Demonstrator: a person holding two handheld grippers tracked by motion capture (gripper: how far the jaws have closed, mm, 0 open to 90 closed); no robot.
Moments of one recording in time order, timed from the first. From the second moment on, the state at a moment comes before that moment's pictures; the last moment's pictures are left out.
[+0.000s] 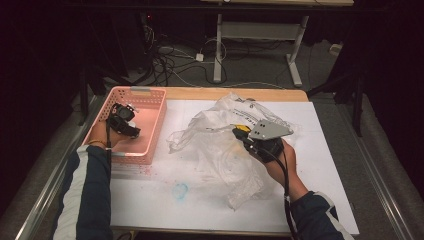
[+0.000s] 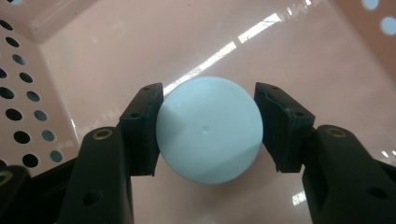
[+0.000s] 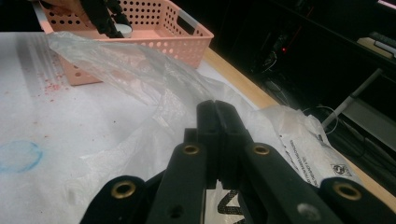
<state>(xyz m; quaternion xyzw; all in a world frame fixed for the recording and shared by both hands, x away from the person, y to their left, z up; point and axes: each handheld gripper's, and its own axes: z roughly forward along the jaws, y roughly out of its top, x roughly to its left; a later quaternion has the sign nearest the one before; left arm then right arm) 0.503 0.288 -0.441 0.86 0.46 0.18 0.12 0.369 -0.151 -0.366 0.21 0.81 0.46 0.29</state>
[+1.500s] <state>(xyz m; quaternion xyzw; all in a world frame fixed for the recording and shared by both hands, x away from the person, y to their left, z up) 0.322 0.139 -0.374 0.86 0.12 0.27 0.42 0.373 -0.149 -0.371 0.23 0.80 0.46 0.29</state>
